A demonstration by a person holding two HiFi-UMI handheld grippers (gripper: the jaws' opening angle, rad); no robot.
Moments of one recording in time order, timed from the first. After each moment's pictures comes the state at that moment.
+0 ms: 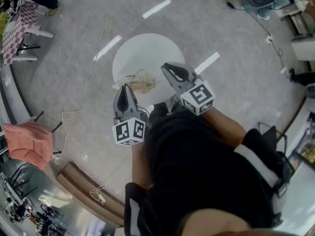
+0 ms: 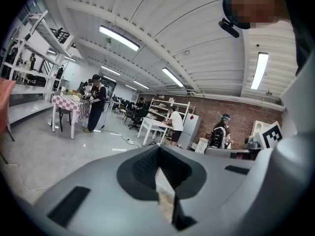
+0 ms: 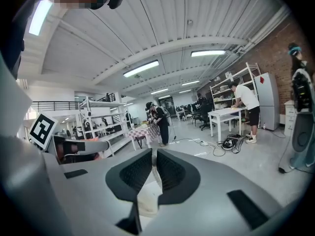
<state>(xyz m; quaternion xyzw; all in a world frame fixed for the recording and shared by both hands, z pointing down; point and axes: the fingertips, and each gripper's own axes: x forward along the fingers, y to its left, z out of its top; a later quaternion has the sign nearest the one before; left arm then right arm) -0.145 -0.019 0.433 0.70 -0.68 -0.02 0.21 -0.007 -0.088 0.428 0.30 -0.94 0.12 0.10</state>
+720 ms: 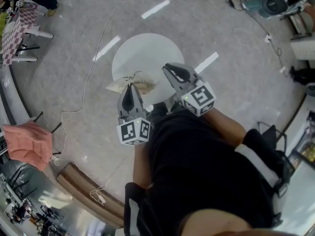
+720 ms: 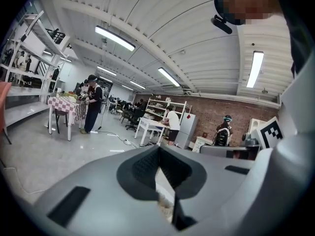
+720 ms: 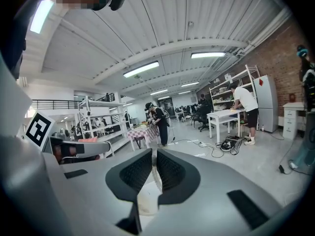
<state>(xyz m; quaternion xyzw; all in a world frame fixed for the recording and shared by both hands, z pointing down) -0.118 -0.020 0.430 0.71 -0.67 -0.02 0.20 0.002 -0.085 0.419 0.31 -0.94 0.10 0.09</state>
